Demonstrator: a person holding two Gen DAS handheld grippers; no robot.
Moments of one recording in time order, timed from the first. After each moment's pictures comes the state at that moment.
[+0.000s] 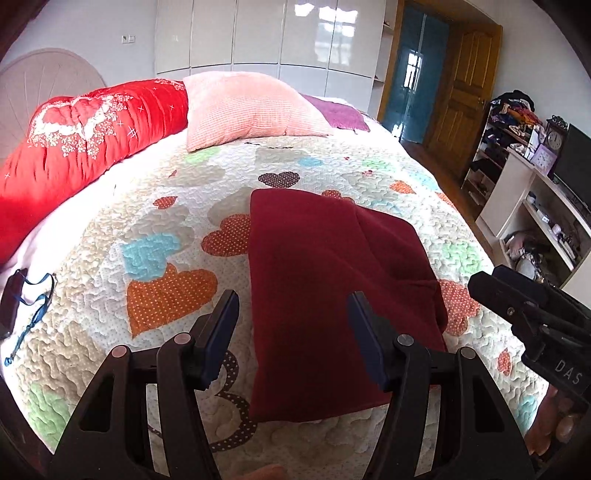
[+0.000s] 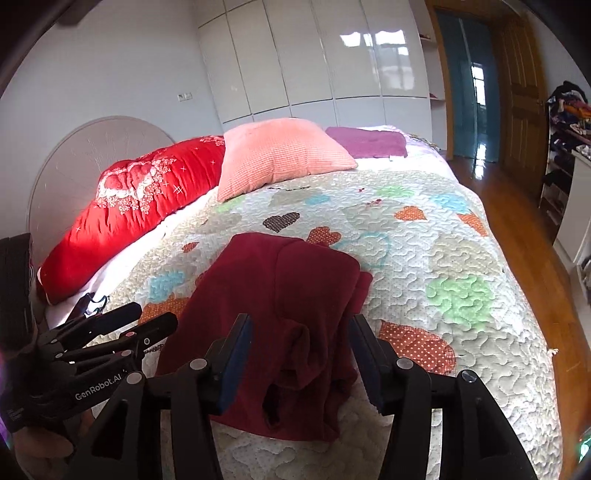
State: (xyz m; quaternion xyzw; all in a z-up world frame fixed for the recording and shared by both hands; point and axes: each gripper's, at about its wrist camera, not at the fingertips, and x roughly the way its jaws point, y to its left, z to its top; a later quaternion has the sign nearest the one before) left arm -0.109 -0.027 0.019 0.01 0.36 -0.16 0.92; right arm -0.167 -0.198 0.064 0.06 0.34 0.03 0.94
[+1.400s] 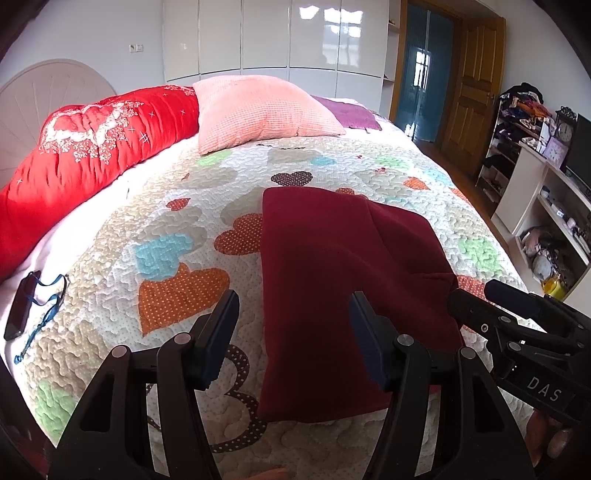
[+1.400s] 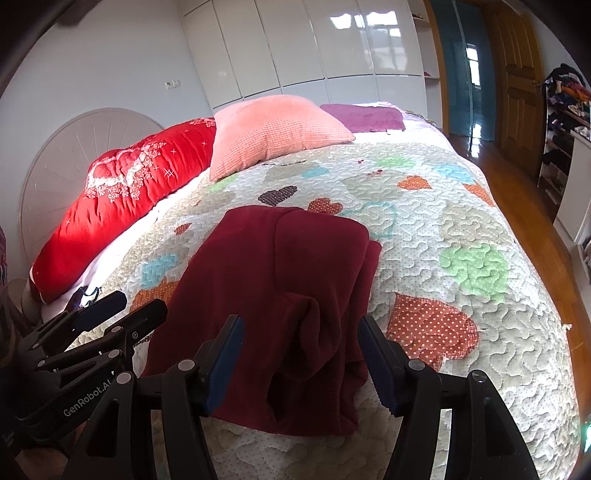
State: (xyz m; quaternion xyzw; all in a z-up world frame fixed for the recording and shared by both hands) left arm -0.112 -0.034 0.008 0.03 0.35 -0.13 0.93; right arm -0.152 -0.190 0.037 0.08 0.37 0.03 0.92
